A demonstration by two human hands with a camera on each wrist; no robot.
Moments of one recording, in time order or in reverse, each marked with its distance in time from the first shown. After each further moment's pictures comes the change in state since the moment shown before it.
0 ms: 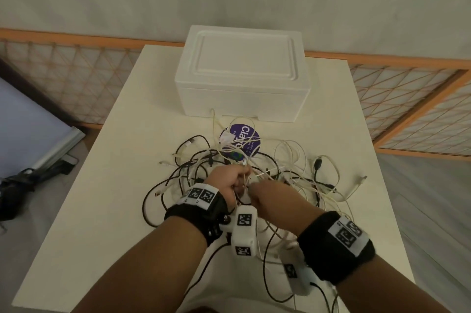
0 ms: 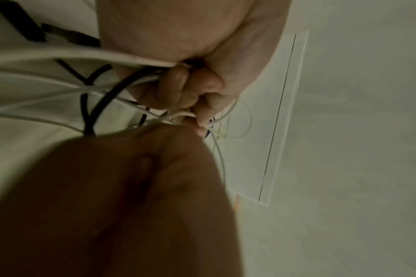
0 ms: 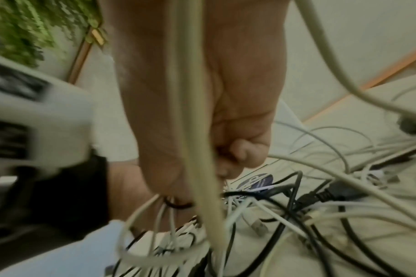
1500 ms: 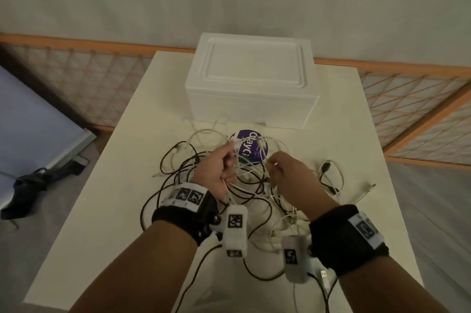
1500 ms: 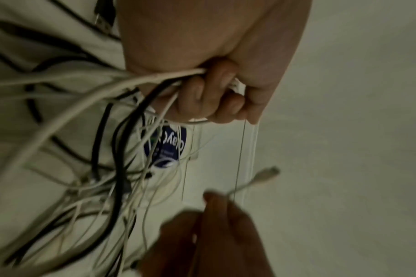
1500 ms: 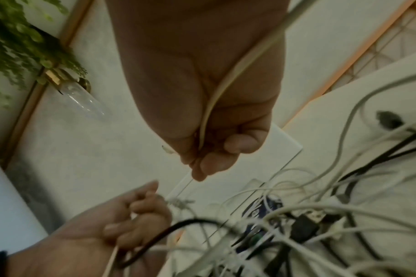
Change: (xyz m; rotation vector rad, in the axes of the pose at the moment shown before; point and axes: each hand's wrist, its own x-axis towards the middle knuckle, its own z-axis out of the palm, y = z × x) left_hand -0.034 0.037 -0.019 -0.217 -0.118 0.255; right_hand 0.020 0.022 -0.021 0.469 0.331 0.251
